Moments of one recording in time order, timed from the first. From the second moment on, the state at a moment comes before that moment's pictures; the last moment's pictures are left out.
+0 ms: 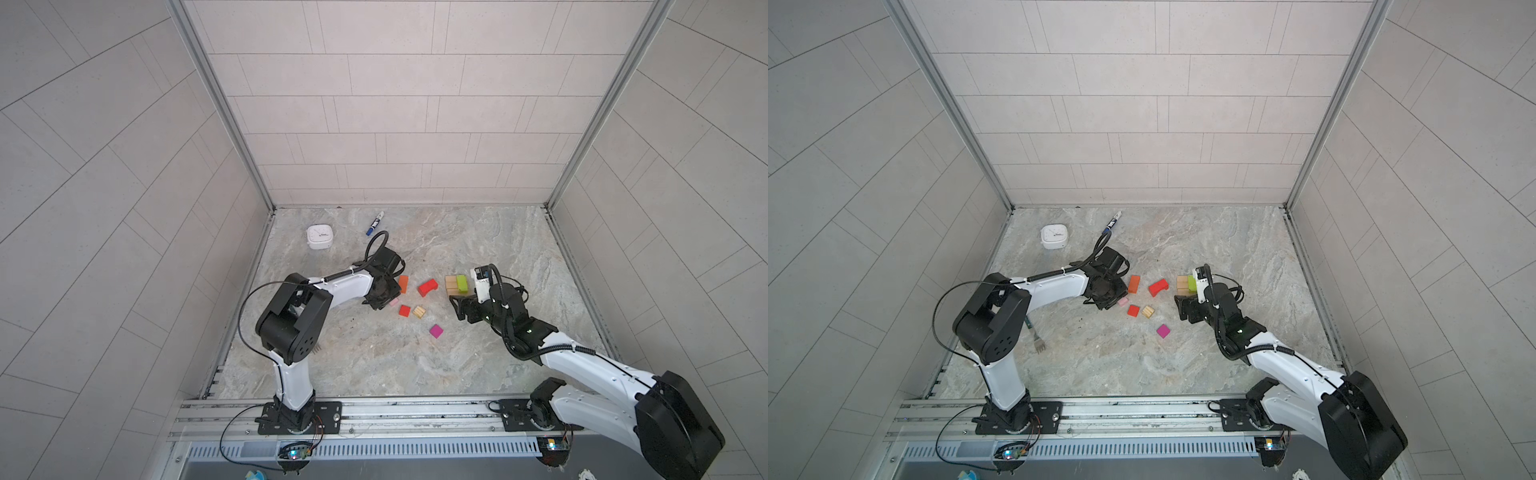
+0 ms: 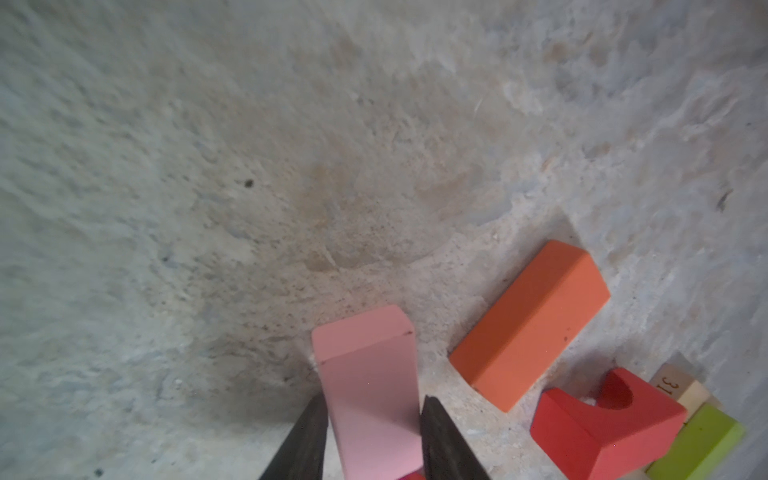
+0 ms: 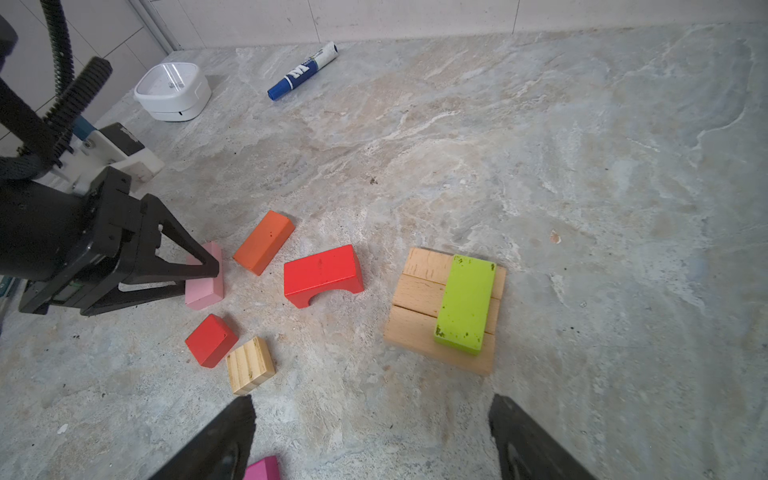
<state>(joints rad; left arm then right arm) -0.57 1.84 1.12 -0.53 0.03 -1.15 0.51 1.05 0.42 0.09 0.06 0.27</state>
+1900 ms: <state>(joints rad) -0.62 1.76 1.37 -0.80 0.05 -0.82 0.50 1.00 0.67 -0.40 -0.02 0.33</state>
